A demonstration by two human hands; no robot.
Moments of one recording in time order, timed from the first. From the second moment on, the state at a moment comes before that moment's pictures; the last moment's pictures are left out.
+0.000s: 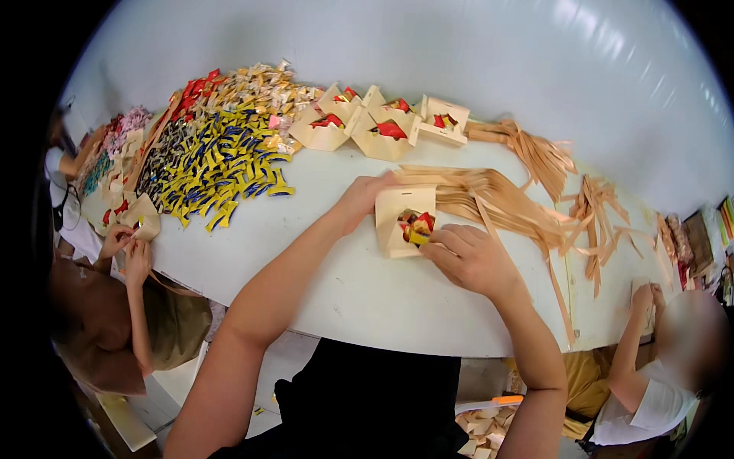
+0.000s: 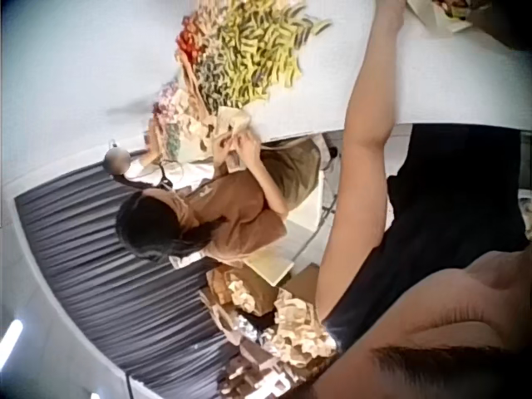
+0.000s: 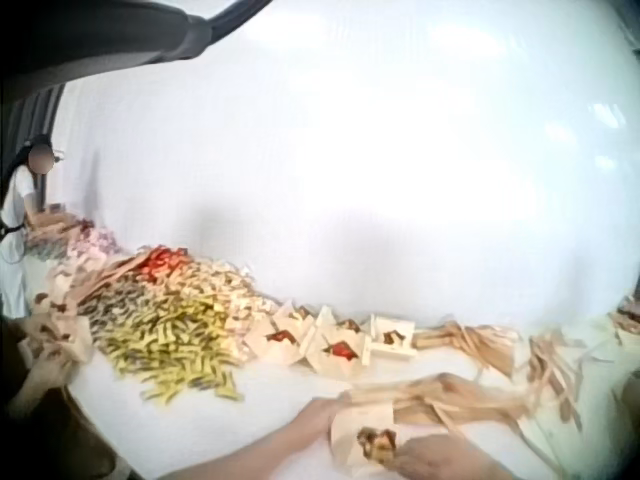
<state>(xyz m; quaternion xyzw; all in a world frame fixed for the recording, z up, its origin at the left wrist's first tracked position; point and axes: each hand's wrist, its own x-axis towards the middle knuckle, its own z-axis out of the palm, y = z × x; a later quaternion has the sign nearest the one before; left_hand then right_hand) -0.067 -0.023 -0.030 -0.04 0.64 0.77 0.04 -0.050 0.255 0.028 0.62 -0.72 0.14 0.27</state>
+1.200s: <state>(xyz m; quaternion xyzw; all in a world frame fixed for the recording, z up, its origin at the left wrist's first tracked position) -0.025 0.050 -0.026 0.13 0.77 0.62 0.01 -0.083 0.269 -0.020 0.33 -0.78 0.53 0.02</state>
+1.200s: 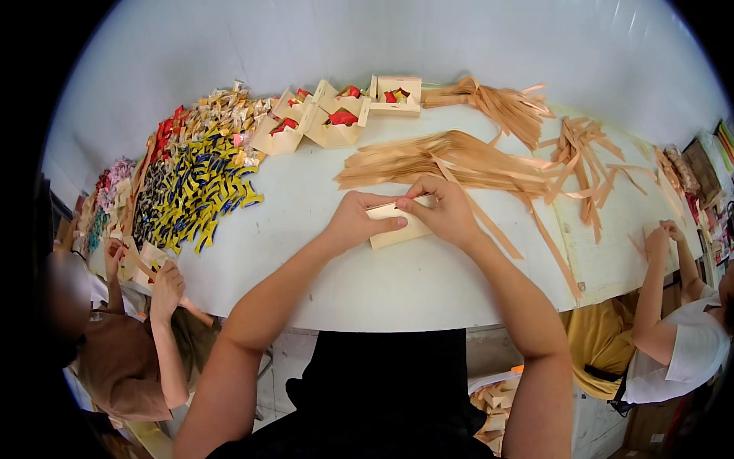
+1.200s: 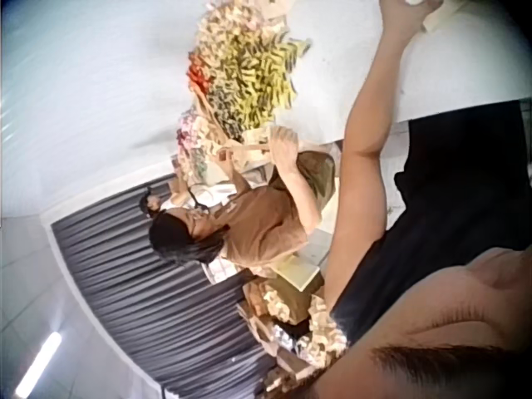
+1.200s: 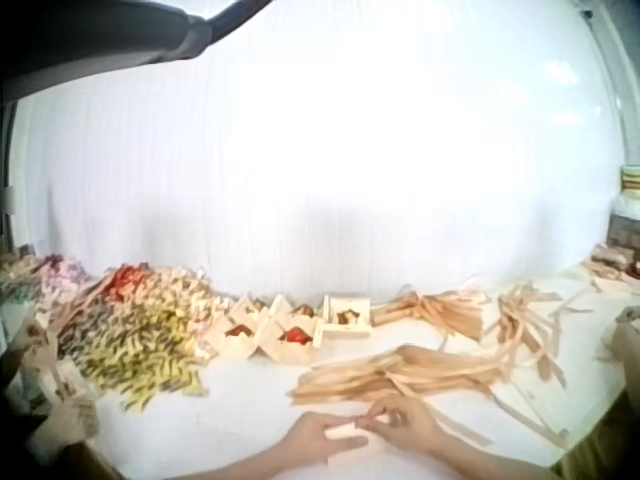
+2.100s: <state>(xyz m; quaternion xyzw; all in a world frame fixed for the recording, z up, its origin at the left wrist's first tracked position) -0.044 0.019 -0.023 0.07 0.66 0.74 0.02 -0.029 0.448 -0.004 0.13 -0.97 0.17 0.11</state>
